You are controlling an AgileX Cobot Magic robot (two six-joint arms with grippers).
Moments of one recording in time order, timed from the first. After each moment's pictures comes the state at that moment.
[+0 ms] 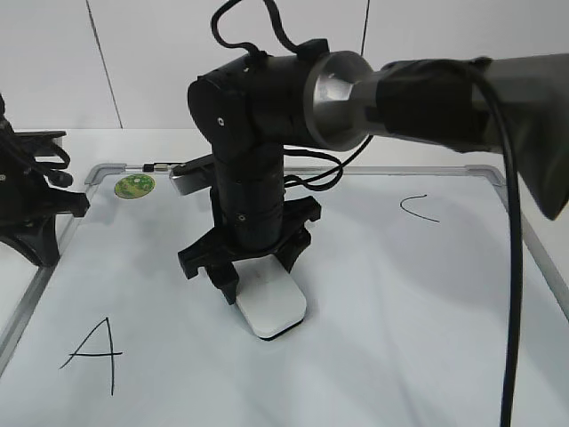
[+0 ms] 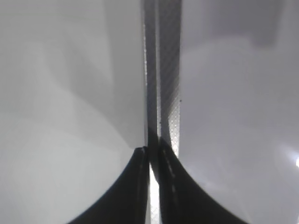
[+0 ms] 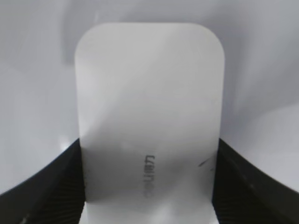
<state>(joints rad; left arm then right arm) -0.10 1.99 -1.33 -0.08 0.97 -0.03 0.77 2.25 -1.85 -0.06 1.22 0.26</state>
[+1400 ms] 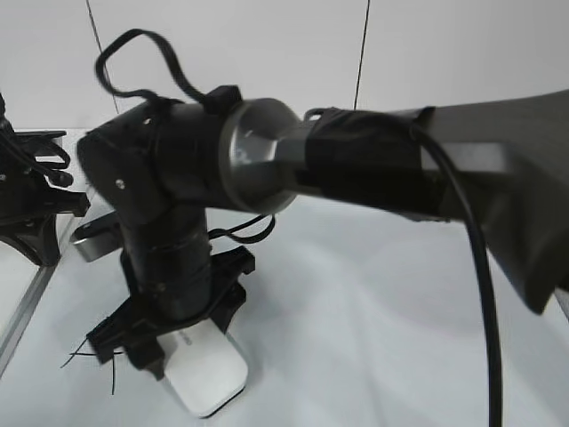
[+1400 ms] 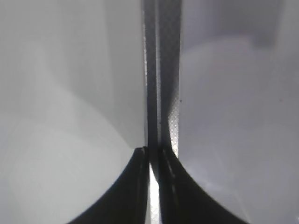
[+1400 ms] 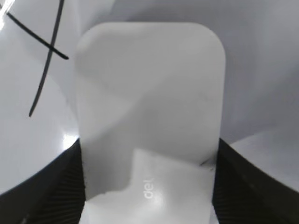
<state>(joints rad) -0.10 1.99 -1.33 -0.08 0.96 -0.03 0.95 2.25 -1.85 0.00 1.22 0.25</state>
